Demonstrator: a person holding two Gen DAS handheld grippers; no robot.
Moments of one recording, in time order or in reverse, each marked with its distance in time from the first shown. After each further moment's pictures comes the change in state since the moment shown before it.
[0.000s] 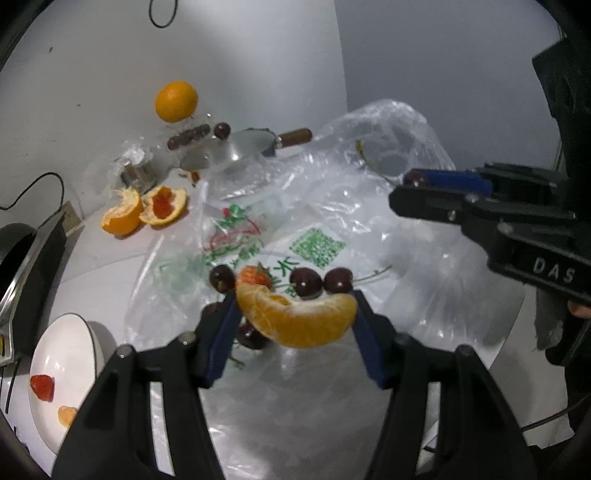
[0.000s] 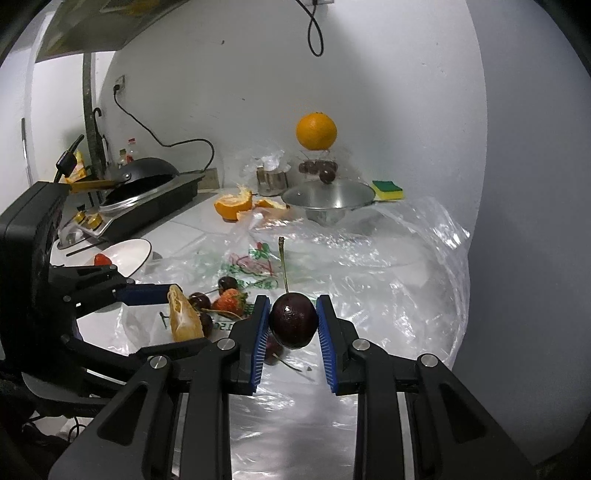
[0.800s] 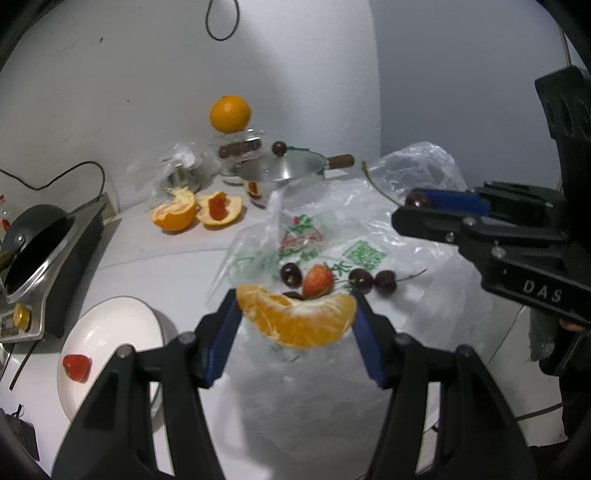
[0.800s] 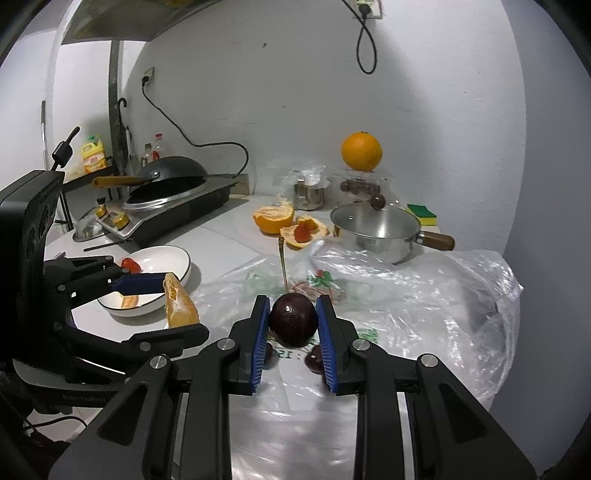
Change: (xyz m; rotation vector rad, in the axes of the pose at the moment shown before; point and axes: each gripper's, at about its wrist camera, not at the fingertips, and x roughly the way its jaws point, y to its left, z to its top) left arm -0.056 0.059 -0.017 -0.085 -0.074 0.051; right arm 0.006 0.066 0.027 -0.083 -0.018 0.045
